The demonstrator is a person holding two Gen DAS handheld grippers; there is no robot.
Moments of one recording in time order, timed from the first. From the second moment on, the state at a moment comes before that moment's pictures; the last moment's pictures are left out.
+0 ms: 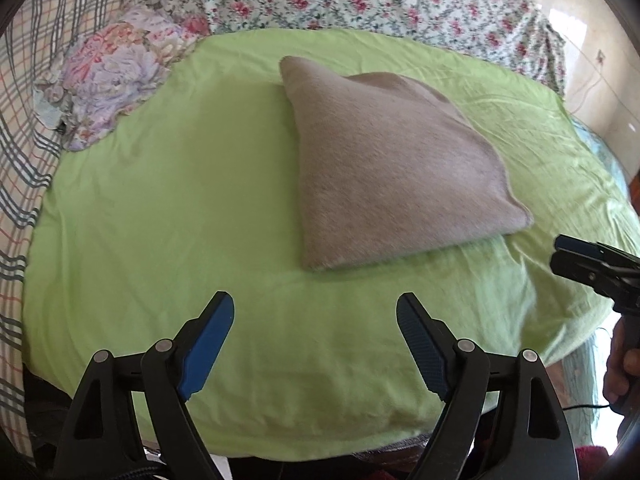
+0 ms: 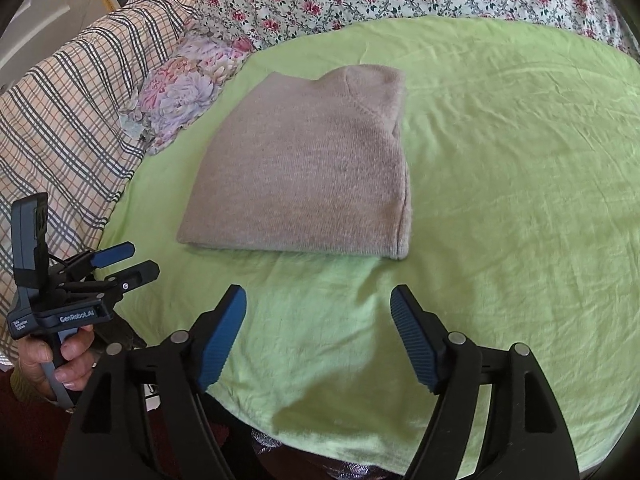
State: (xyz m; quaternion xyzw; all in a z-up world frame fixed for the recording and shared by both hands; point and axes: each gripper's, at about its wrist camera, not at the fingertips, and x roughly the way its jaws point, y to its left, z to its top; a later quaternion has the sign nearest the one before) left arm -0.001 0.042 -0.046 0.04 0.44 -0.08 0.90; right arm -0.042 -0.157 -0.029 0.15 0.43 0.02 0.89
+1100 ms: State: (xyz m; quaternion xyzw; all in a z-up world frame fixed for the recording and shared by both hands) left arm 0.048 0.026 -0.017 0.06 0.41 -0.04 0.91; right arm 0.018 -0.152 -0.013 0.12 0.42 0.04 0.90
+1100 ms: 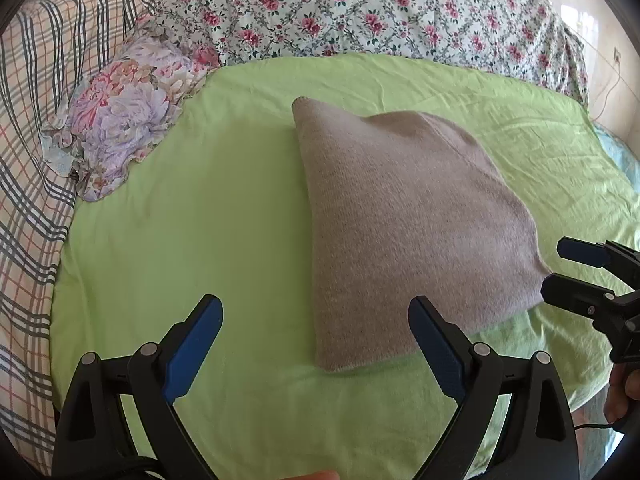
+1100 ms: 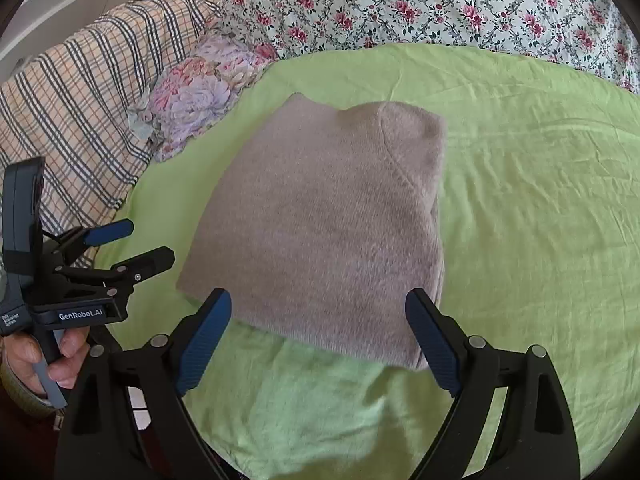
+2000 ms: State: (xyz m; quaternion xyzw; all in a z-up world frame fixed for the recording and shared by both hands) left arm 0.100 0.032 -0.023 0.05 0.42 -0.01 0.91; right arm 0.107 -0.243 -0.051 0.22 0.44 -0.03 0.87
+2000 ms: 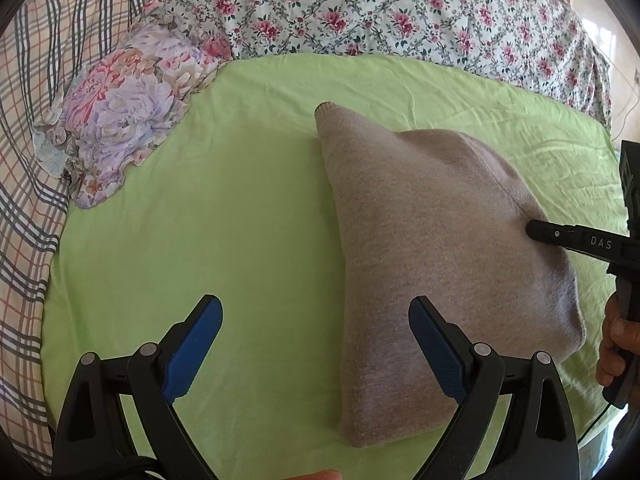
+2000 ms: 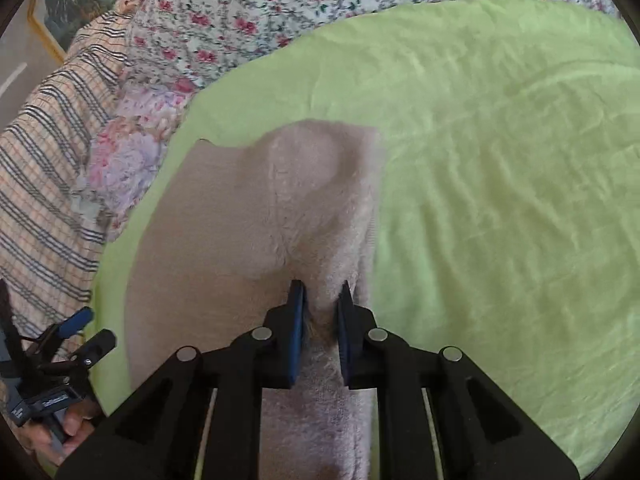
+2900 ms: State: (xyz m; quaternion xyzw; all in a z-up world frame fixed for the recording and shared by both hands) left arm 0.071 0.012 -0.014 0.07 0.40 -0.03 0.91; right arm 0.037 -0.184 -0.014 0.15 0.43 -0.01 0.89
